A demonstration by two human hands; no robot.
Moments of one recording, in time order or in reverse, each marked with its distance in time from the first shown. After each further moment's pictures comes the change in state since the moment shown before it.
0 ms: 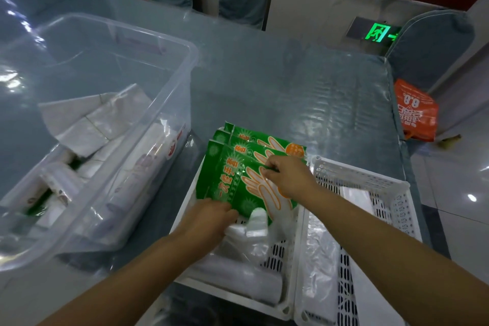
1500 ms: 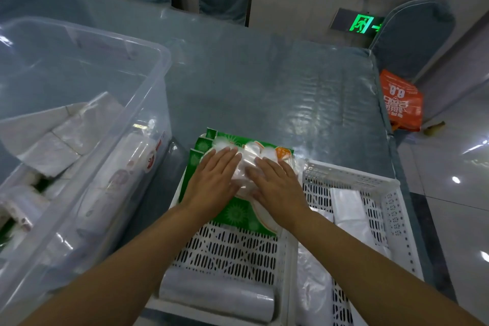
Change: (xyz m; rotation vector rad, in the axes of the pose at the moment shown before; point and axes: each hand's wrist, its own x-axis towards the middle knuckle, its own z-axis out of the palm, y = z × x) left_hand 0.087 -0.027 0.006 0.073 0.229 -0.160; right_hand -0.011 0.031 0.028 -0.544 0.203 -0.263
